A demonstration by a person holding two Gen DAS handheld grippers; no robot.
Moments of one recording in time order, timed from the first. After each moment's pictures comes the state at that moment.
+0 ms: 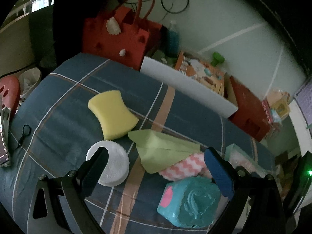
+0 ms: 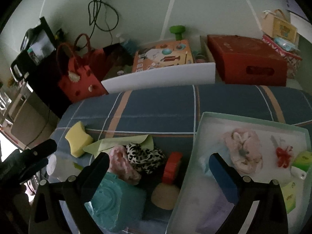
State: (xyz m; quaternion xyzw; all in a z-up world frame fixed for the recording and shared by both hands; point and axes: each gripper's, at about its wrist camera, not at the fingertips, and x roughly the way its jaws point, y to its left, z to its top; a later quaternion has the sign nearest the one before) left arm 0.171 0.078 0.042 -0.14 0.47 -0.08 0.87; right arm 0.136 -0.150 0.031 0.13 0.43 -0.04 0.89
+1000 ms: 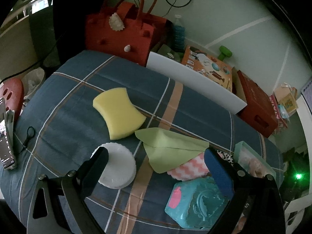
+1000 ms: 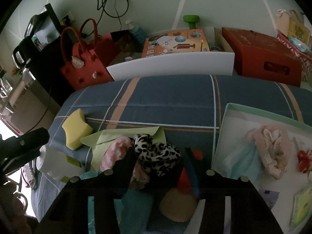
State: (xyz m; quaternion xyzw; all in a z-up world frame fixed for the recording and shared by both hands) left arm 0.178 0.077 0.039 -0.12 0.49 -0.06 0.86; right arm 0.156 -0.133 -0.002 0.13 0.44 -0.01 0.89
